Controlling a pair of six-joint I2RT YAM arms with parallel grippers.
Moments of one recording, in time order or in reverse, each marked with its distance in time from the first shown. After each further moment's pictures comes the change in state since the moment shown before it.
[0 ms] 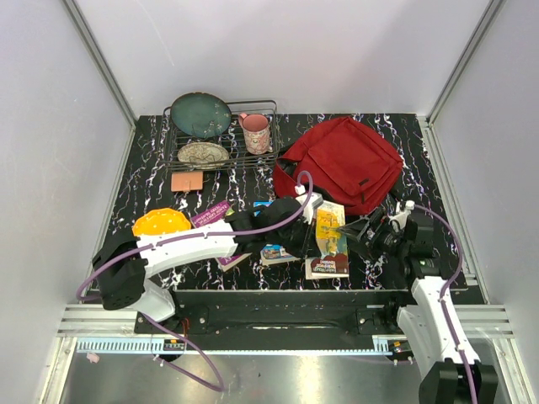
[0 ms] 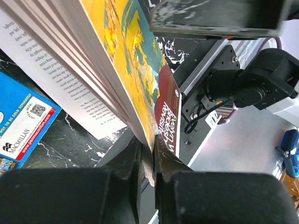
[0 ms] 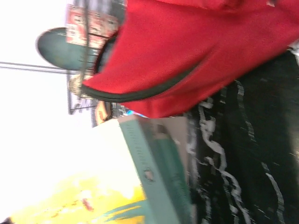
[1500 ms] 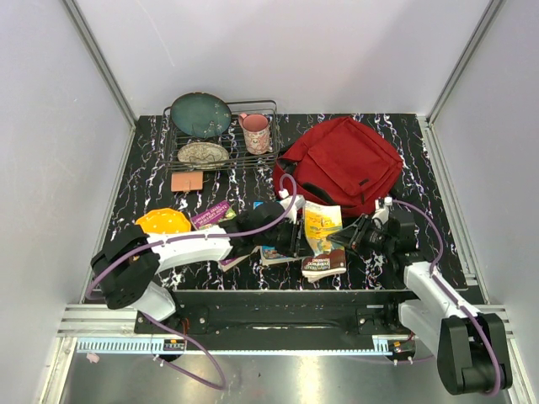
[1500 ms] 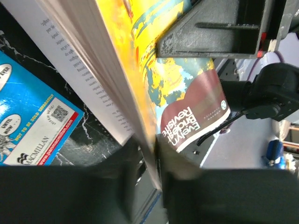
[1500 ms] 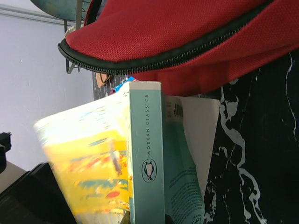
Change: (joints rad) left arm 0.108 -0.003 -0.254 0.325 0.113 -0.067; right arm 0.164 0.246 -0.069 0.403 -0.047 0.057
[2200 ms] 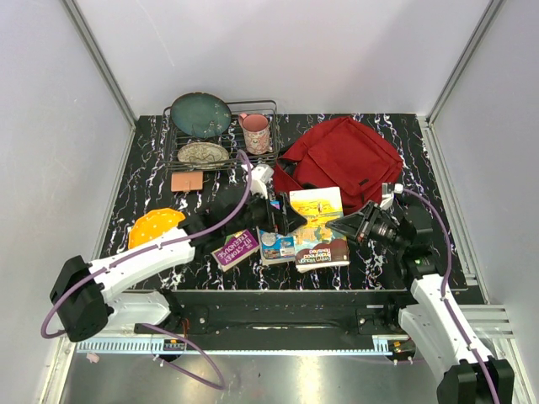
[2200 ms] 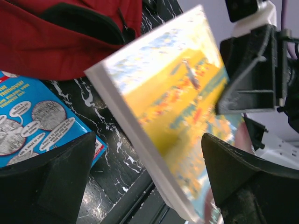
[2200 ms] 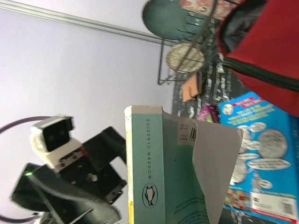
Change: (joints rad) left arm 0.084 -0.310 0.013 -0.076 -0.175 0.068; right arm 0.016 -0.259 0.096 0.017 -0.139 0.250
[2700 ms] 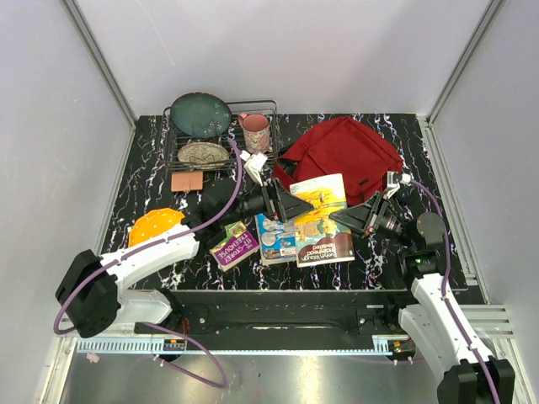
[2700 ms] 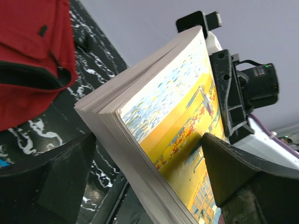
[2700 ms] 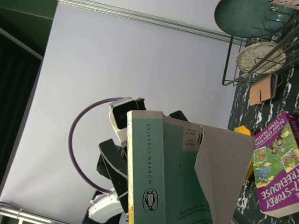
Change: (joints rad) left arm 0.105 0.048 -0.051 0.381 0.227 -0.164; right arm 0.002 0.000 0.016 0.425 -0.102 0.354
